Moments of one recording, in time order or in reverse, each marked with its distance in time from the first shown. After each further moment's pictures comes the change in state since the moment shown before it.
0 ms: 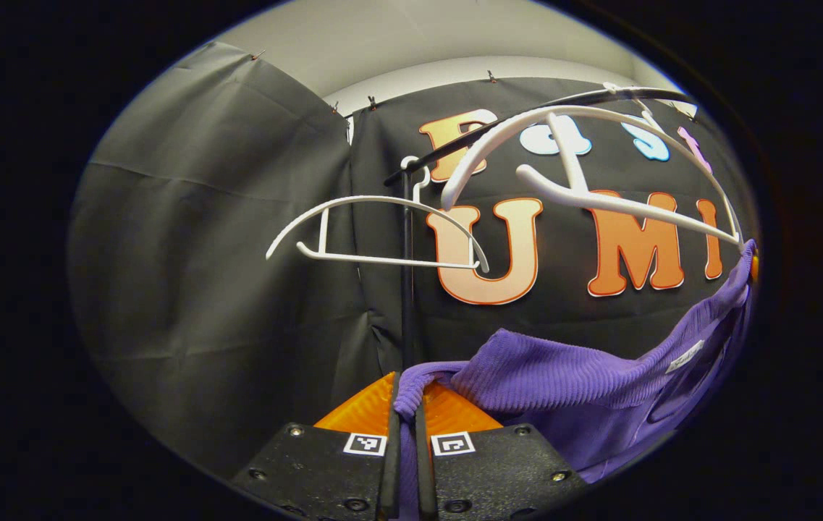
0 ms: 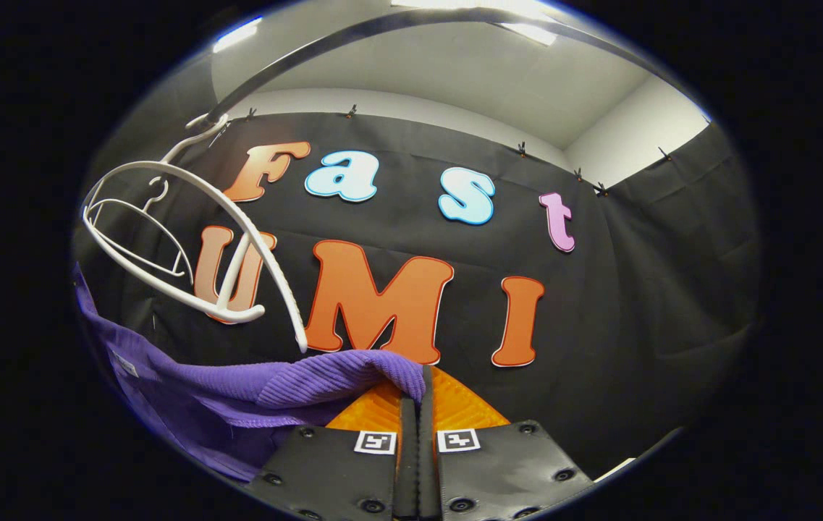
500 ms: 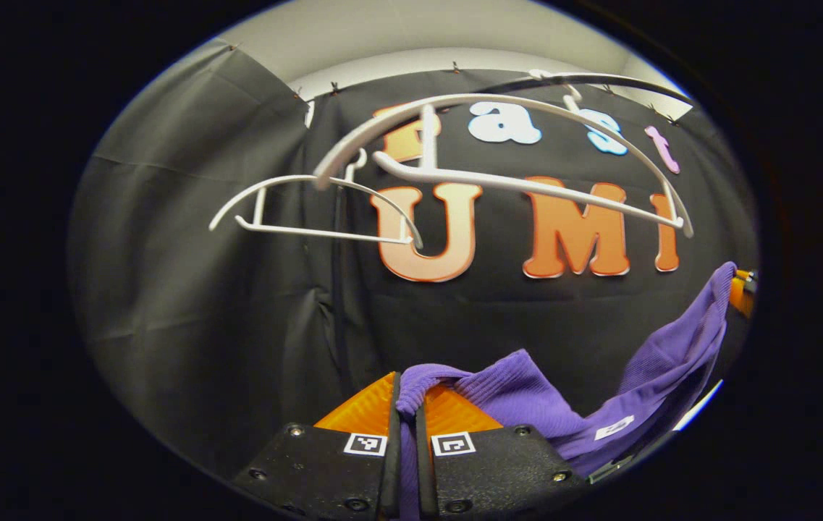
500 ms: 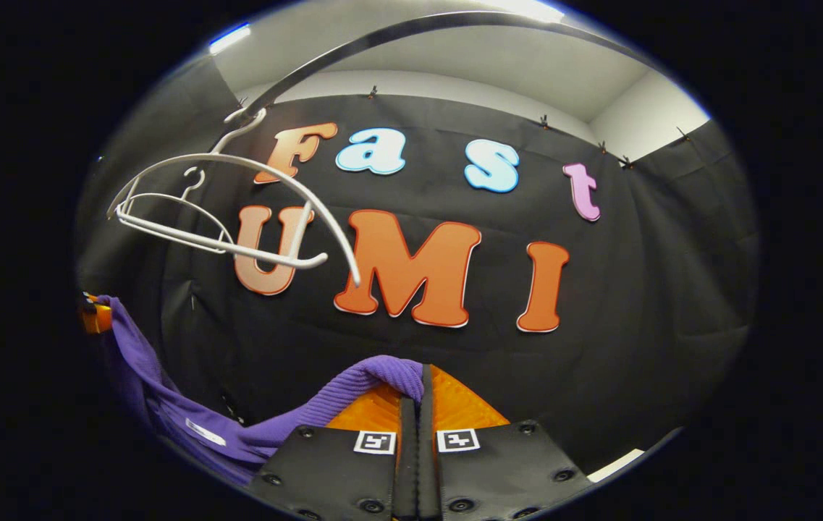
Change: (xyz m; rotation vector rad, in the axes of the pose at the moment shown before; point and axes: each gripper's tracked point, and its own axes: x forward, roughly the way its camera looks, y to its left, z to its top) left arm -0.049 -0.100 -0.042 -0.029 0.116 -0.239; right arm -0.061 0.035 -0.047 0.030 0.173 0.175
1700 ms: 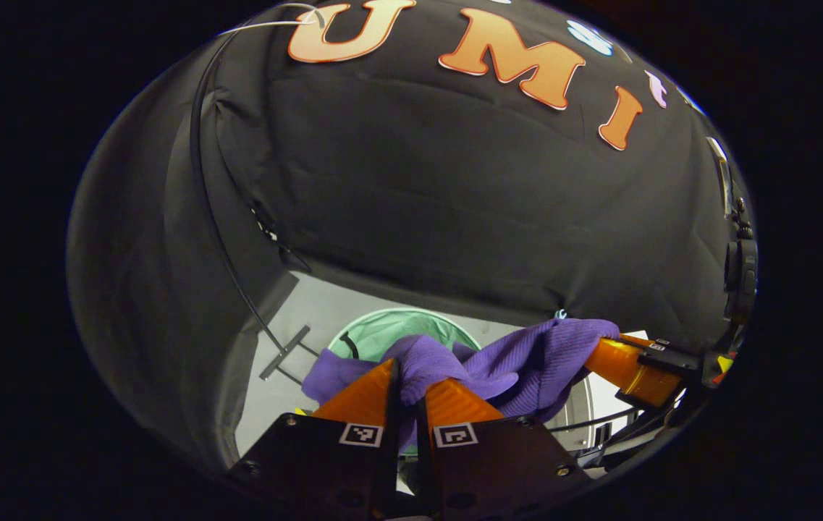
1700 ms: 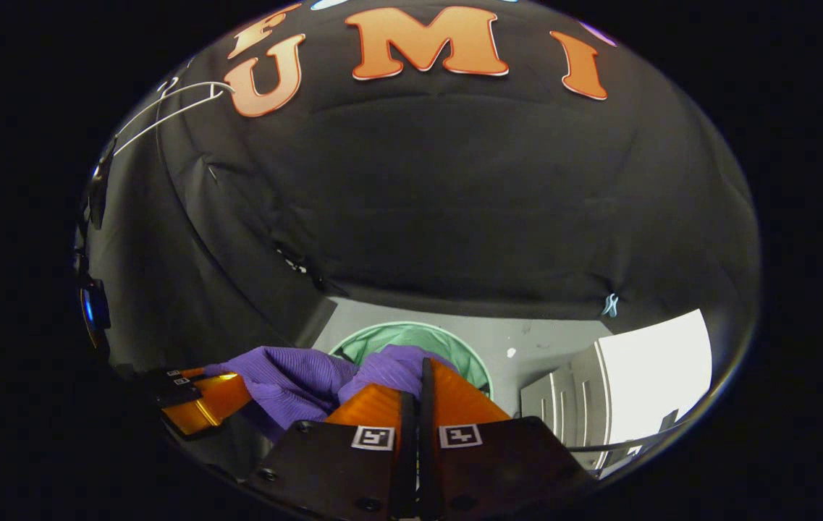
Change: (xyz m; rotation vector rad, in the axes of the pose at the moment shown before) left arm -0.089 -0.162 -0.223 -0.180 0.800 -0.295; right arm -0.091 0.080 -0.260 0.224 0.899 0.135
